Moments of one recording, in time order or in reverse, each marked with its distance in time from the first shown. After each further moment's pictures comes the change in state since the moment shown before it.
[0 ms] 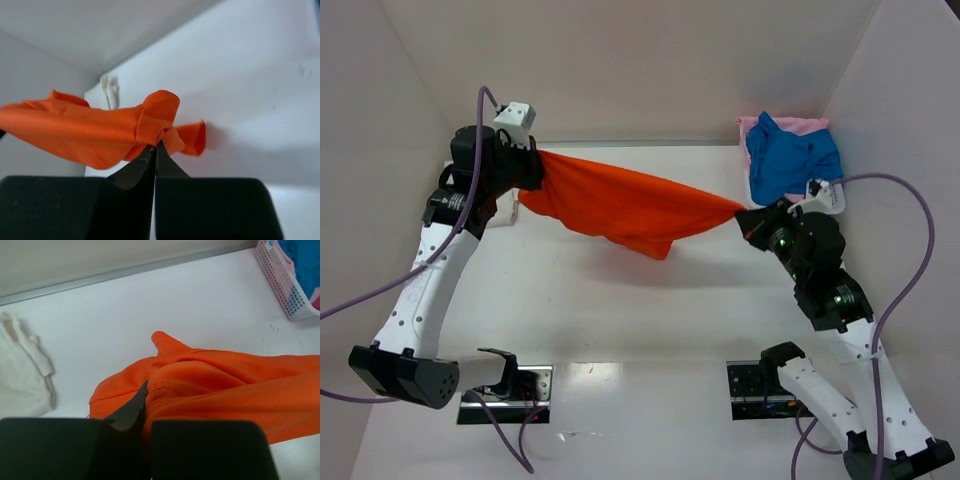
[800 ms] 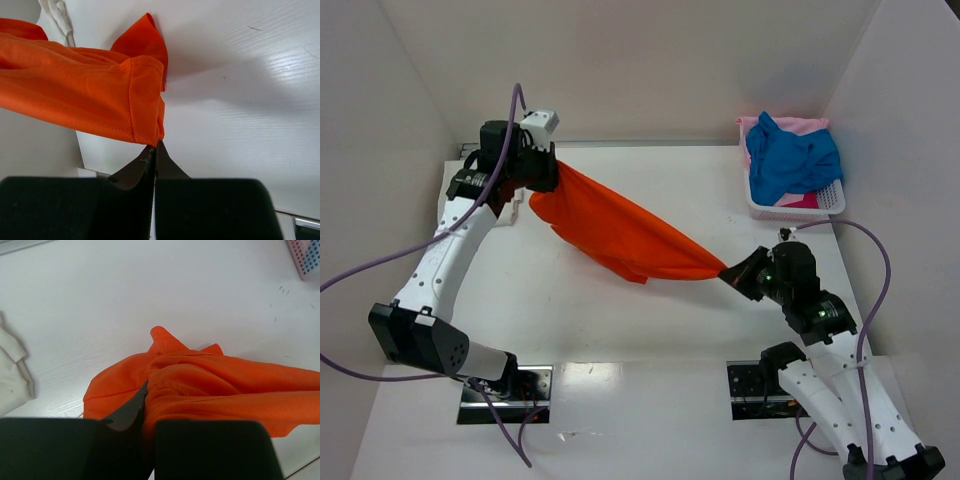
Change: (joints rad) left arm -0.014 0.168 0.051 -0.088 0.055 0.030; right arm 0.000 -0.122 -0.254 -0.249 -0.193 0.178
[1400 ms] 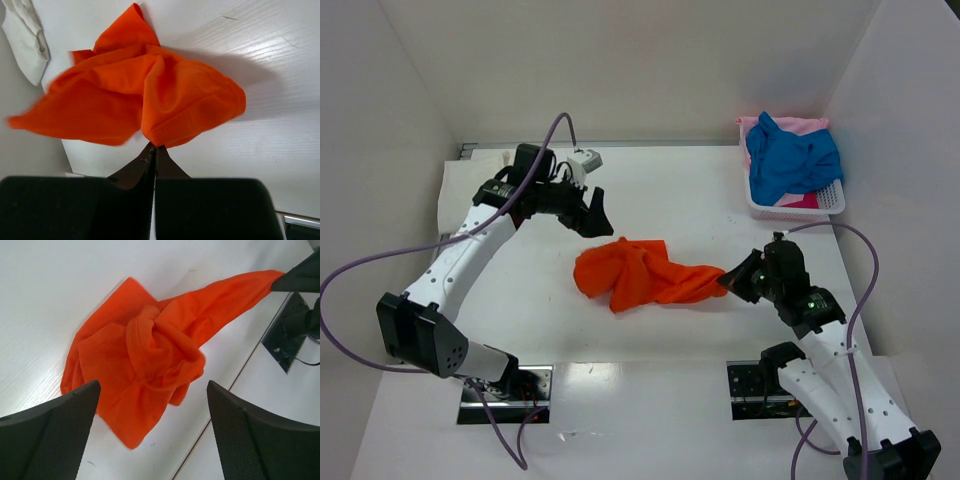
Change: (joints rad) left arm -0.133 0.002 -0.118 -0.109 0.388 0.099; right arm 0.000 0.061 -0.056 0.024 0.018 0.006
